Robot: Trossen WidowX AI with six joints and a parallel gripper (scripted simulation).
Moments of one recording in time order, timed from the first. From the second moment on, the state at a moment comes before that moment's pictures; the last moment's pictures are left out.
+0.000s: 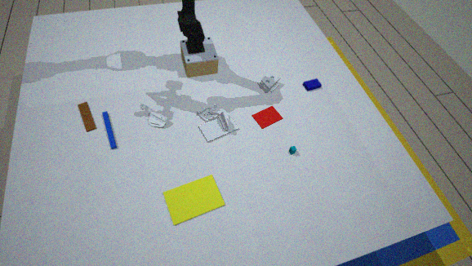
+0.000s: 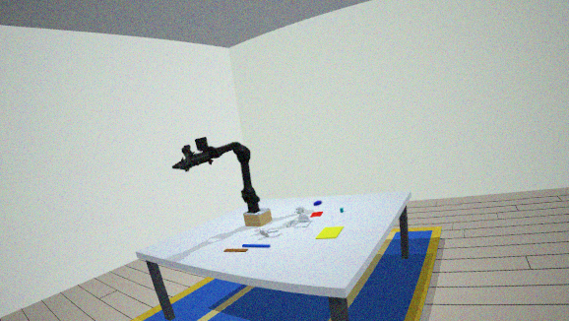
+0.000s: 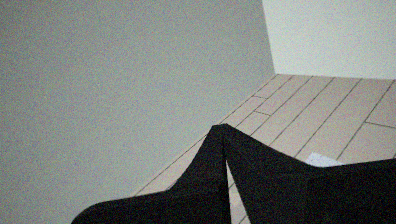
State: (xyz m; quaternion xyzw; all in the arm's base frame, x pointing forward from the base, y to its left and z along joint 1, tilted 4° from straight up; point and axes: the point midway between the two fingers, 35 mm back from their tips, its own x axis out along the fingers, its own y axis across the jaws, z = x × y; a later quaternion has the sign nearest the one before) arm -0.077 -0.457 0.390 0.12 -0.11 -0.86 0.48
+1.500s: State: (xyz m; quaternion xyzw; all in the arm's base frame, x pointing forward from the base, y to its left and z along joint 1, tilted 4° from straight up) arm 0.155 -0.416 0.178 0.49 0.07 -0.69 0.53
